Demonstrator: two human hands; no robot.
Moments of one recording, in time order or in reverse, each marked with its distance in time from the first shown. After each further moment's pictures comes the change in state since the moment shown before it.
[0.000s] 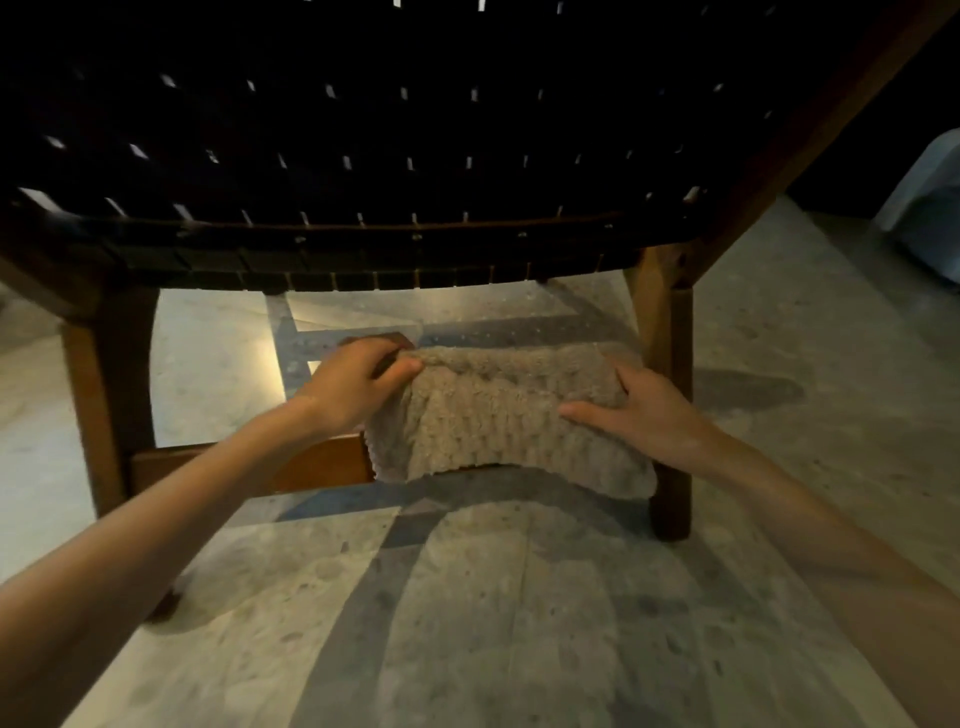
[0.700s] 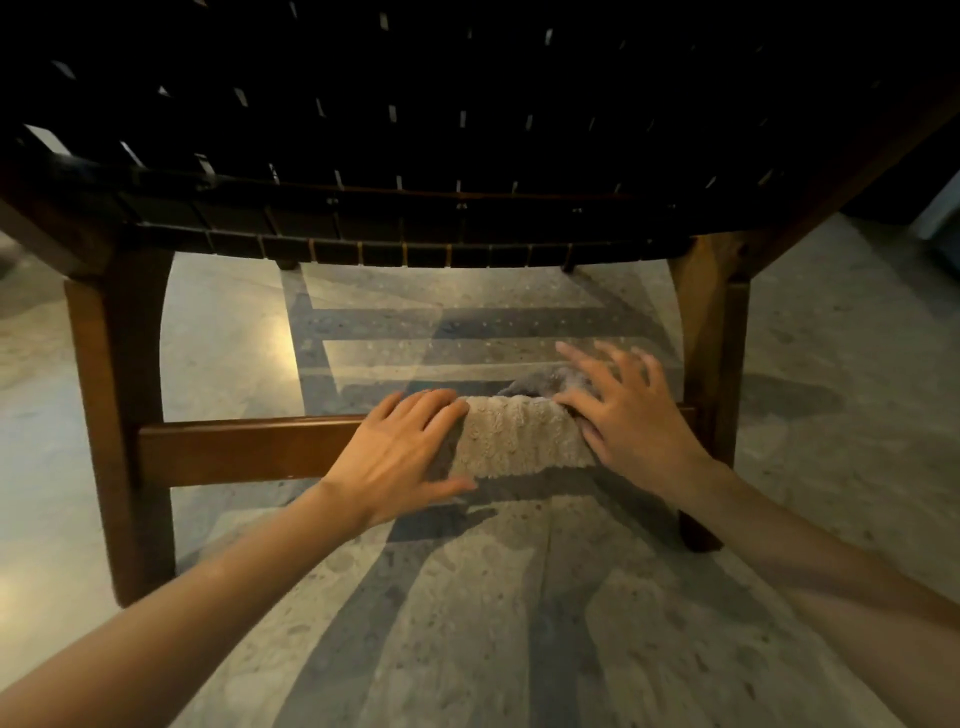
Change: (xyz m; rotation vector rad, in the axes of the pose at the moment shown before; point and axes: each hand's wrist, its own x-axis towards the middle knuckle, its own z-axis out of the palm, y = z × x) left_hand -0.038 -0.052 0.075 0.521 -0.111 0.220; right_hand 0.030 0.038 0.052 -1.062 0.044 -0.358
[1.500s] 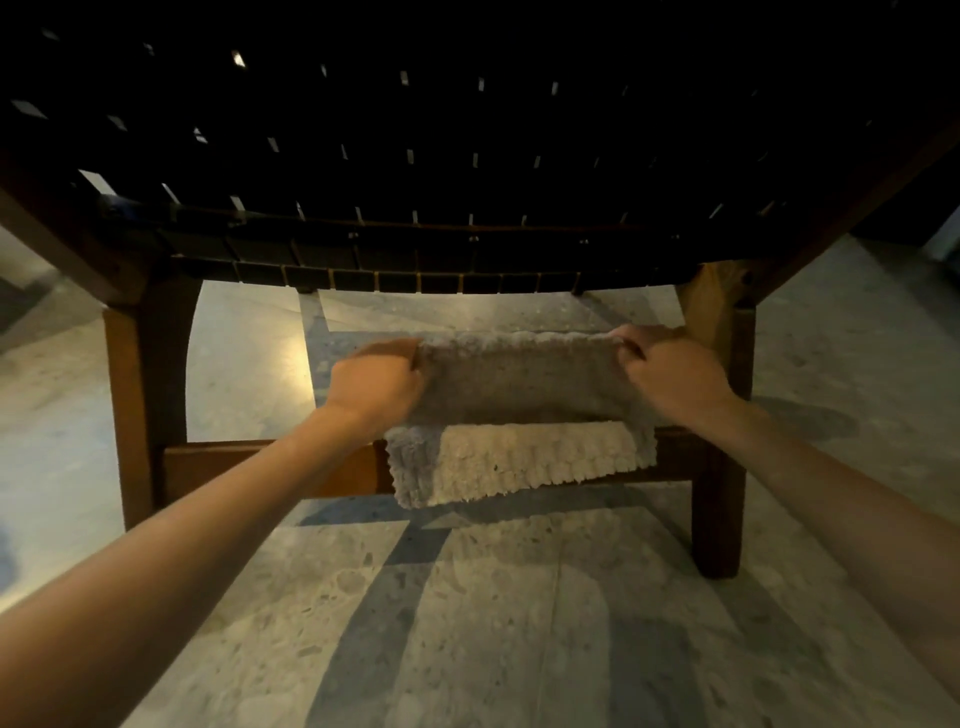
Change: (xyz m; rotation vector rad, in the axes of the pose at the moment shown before) left_hand 0.041 -0.023 -0.071 -0.222 0.116 -0.523; right_hand 0.045 0.038 -0.035 0.386 -0.011 0.384
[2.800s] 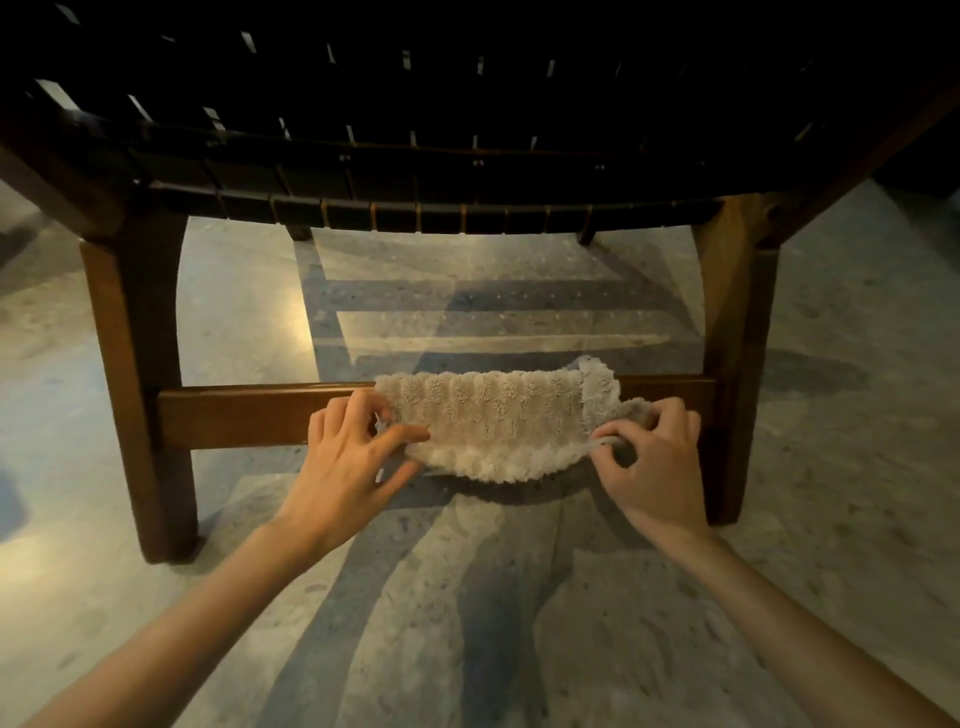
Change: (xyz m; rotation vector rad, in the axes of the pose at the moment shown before) left_hand -0.108 -0.048 0.055 0.113 0.048 0.302; right_hand -0.113 -0.009 0.095 0.155 0.221 0.161
